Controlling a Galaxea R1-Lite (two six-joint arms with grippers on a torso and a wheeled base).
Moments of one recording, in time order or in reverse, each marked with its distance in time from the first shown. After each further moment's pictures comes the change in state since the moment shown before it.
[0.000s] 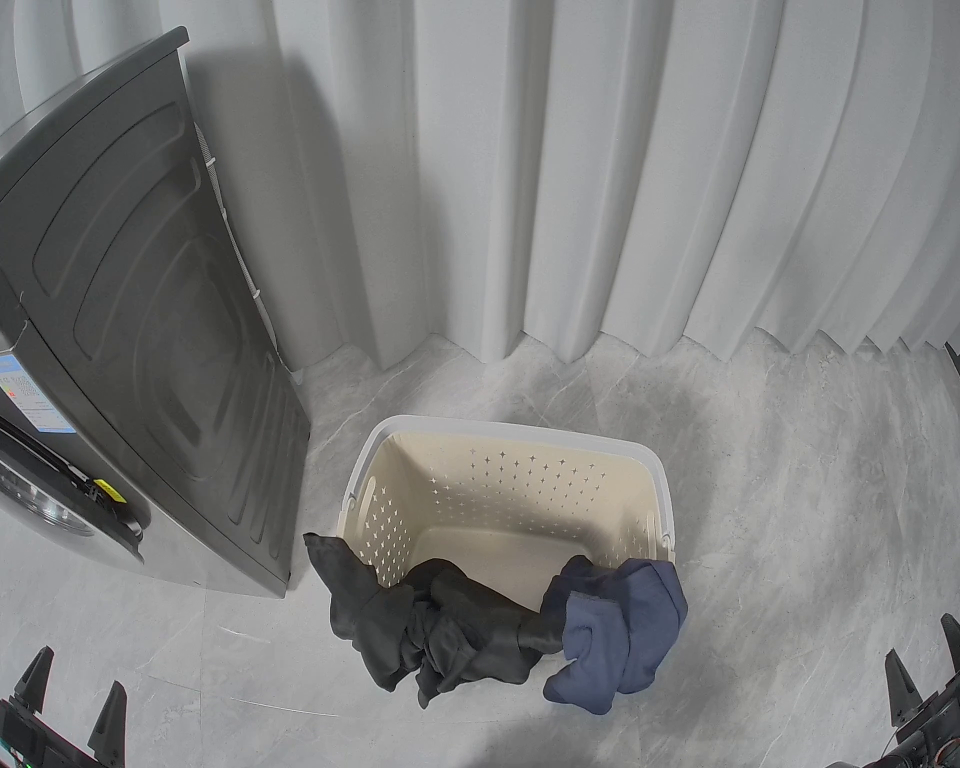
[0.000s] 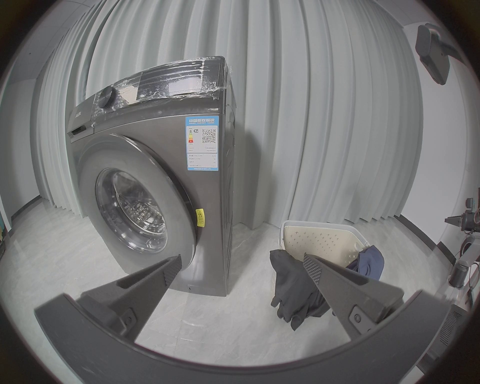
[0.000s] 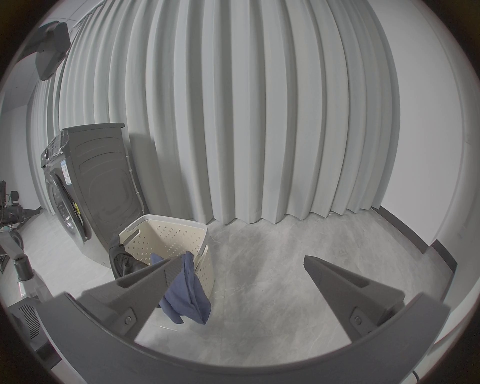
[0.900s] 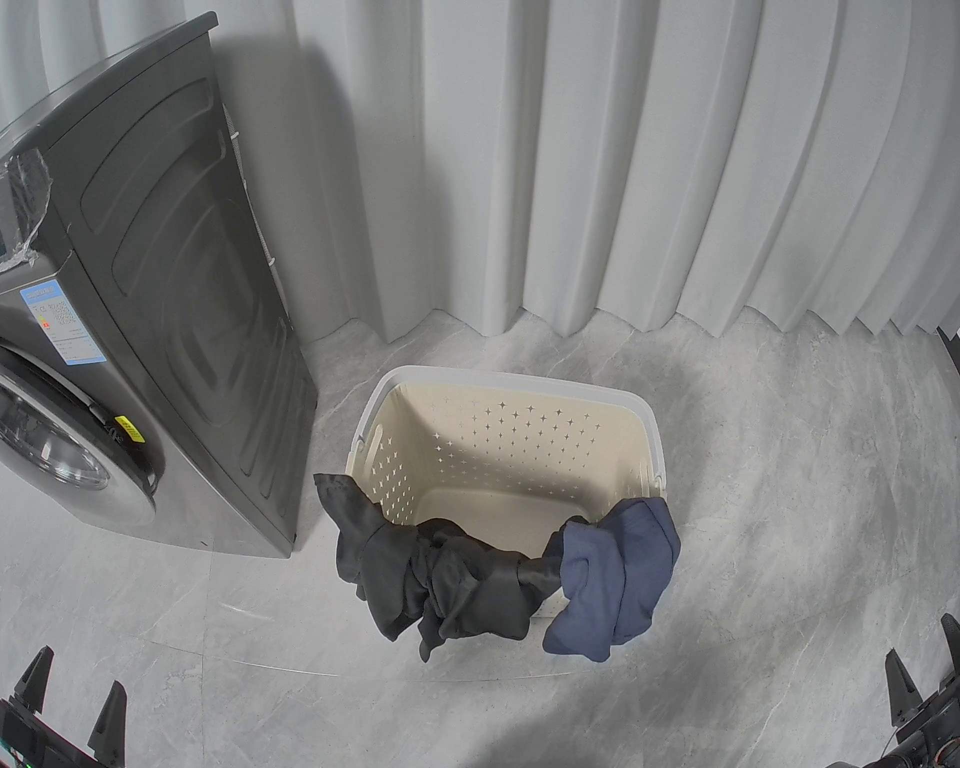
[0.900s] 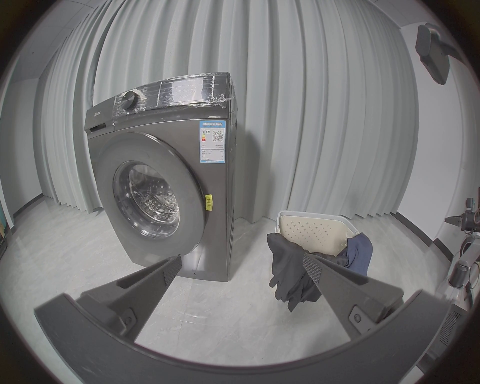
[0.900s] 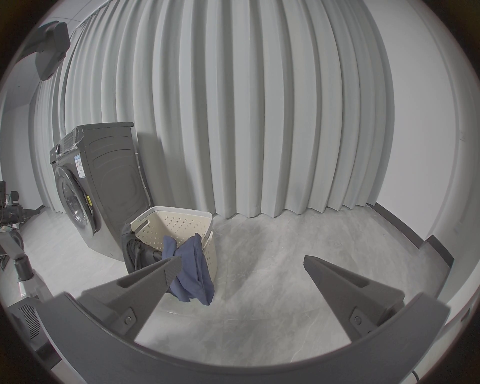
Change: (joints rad) left arm 0.000 0.000 0.000 0.000 0.001 0.000; right arm 0.000 0.000 0.000 0.000 0.000 0.001
